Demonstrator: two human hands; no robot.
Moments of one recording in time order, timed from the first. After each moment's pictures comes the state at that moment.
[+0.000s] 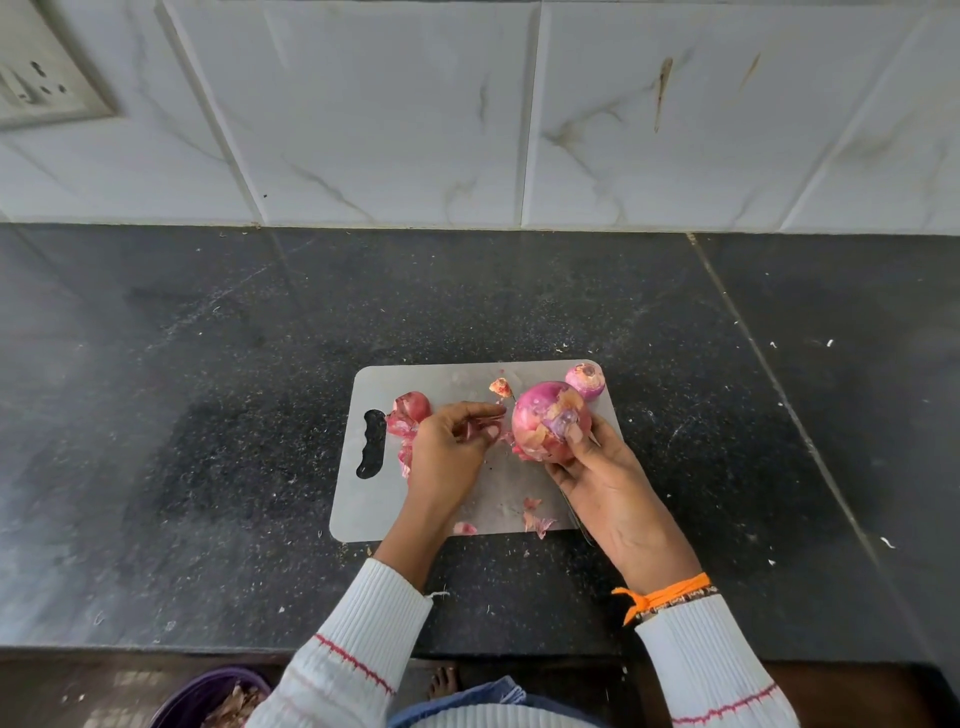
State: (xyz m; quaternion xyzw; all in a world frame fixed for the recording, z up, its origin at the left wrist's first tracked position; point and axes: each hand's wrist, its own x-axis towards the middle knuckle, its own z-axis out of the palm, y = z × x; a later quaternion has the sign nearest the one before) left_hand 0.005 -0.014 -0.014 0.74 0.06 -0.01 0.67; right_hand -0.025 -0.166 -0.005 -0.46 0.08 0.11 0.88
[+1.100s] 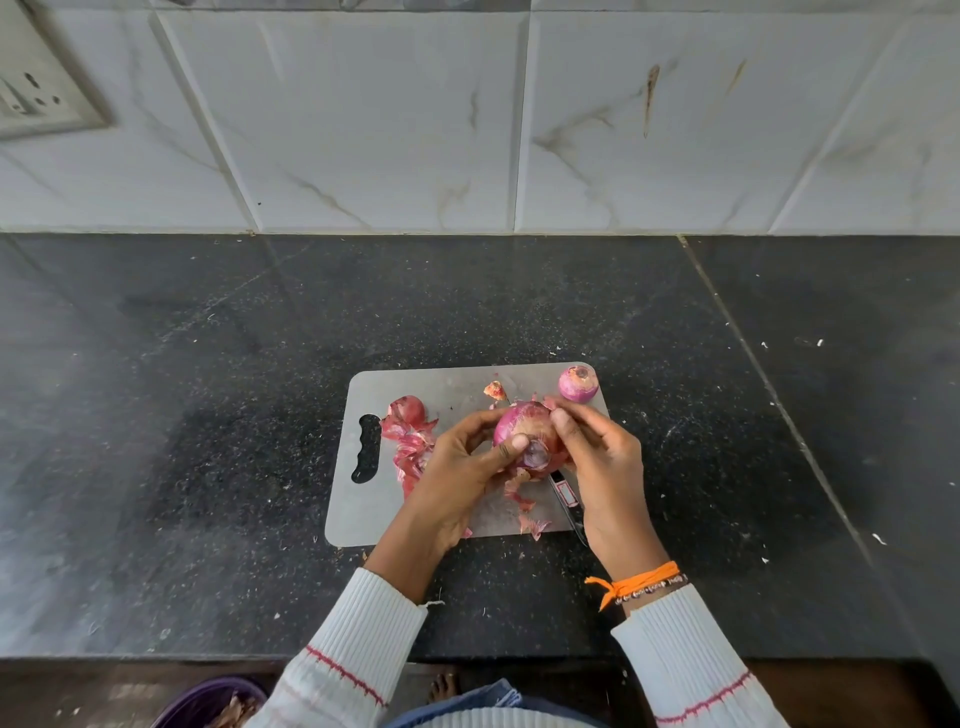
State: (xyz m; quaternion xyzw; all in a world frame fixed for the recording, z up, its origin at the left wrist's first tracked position) left_hand -0.010 -0.024 0.004 0.54 0.07 -0.19 0.82; right_hand -0.022 -0.157 -0.003 -0.66 0.08 -0.10 0.74
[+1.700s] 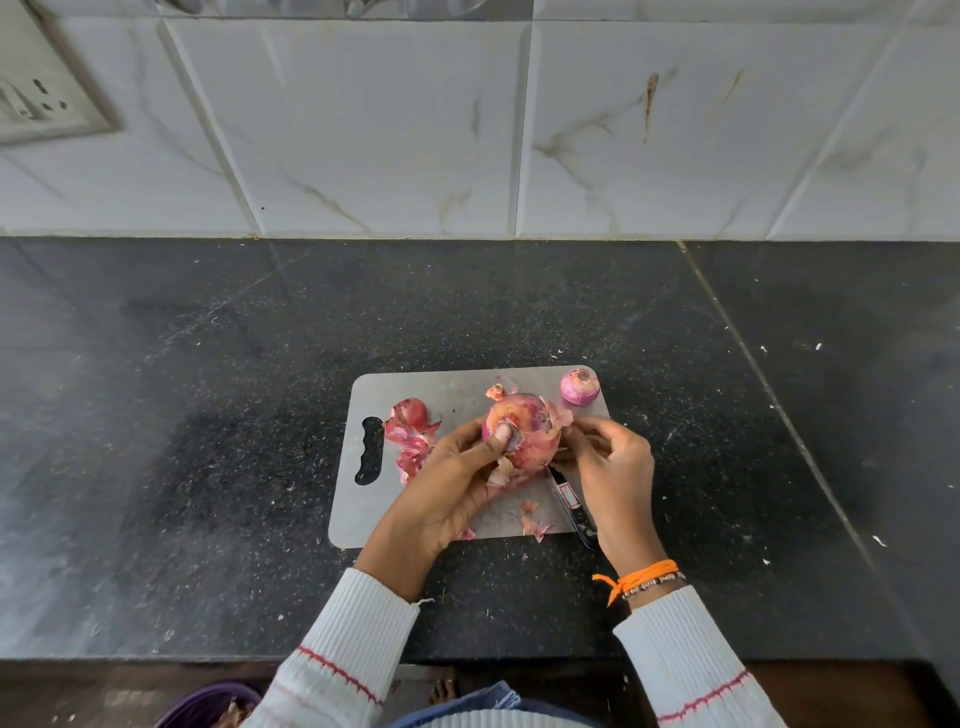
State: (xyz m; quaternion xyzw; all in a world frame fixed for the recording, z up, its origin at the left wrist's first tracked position) left_hand -0.010 -0.013 0.005 0.41 0.10 -0.26 0.87; right_hand -0.018 -0.164 -0.013 -0.75 0.14 -0.14 0.63
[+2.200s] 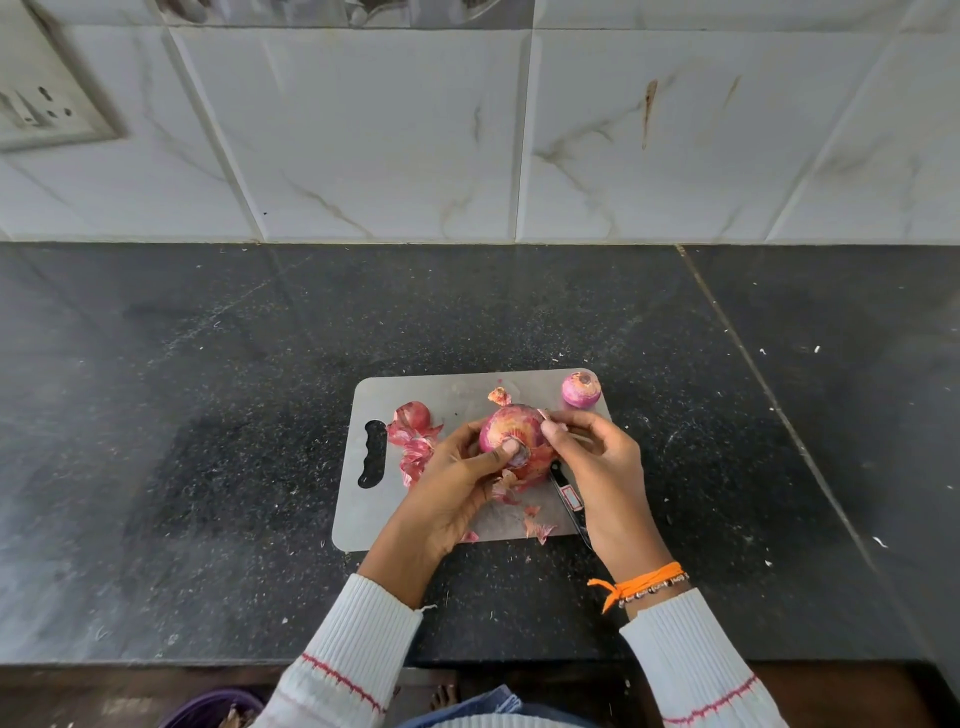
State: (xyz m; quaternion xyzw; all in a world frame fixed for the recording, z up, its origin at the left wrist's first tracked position) left_hand -0.011 -0.013 0.005 0.44 0.11 -0.22 0.86; right_hand -0.022 -0.153 -0.002 -0.67 0.14 -0.06 0.72
